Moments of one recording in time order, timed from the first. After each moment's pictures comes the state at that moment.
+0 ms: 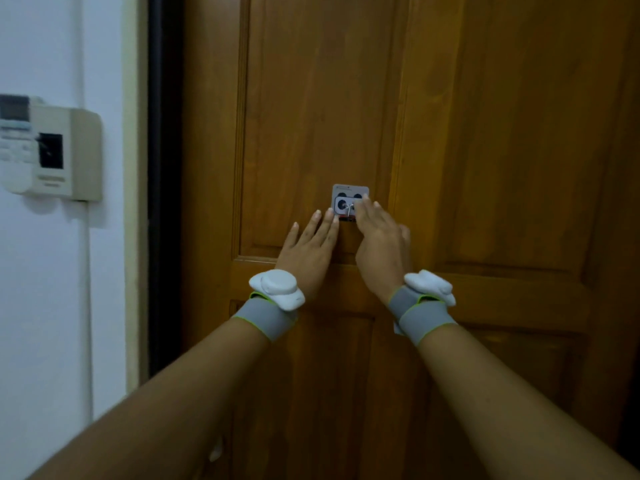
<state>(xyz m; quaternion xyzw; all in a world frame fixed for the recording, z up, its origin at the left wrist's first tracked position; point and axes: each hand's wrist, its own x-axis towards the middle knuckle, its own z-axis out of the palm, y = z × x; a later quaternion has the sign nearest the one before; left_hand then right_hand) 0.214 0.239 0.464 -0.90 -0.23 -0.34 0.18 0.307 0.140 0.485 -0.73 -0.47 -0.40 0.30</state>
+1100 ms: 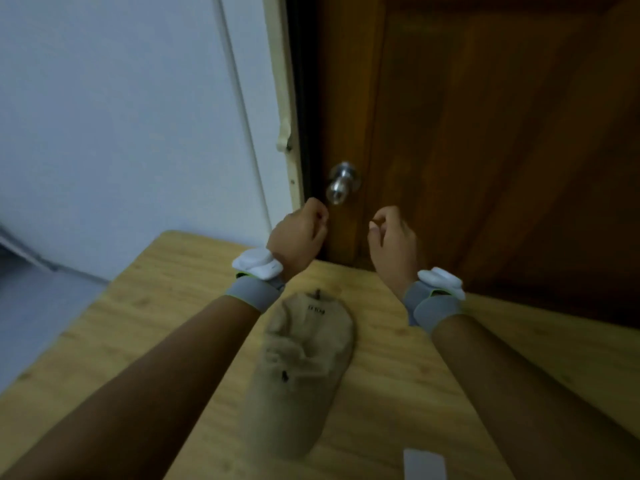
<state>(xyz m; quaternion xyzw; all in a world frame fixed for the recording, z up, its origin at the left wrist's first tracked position) -0.037 0.237 0.146 -0.87 -0.38 -0.23 -0.20 0.107 0.144 0.125 -0.77 -0.49 0.00 0.42</state>
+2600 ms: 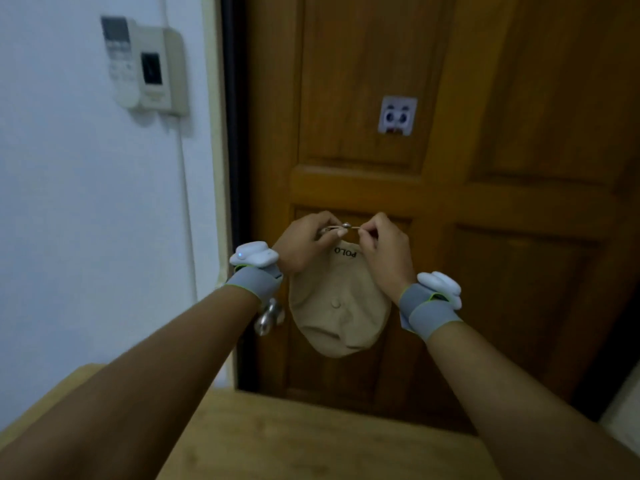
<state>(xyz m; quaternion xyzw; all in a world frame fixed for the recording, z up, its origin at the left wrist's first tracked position) 0.083 0.199 0.386 -0.90 -0.14 -0.35 -0.23 0.197 0.078 0.384 -0.69 -0.51 -0.12 0.50</state>
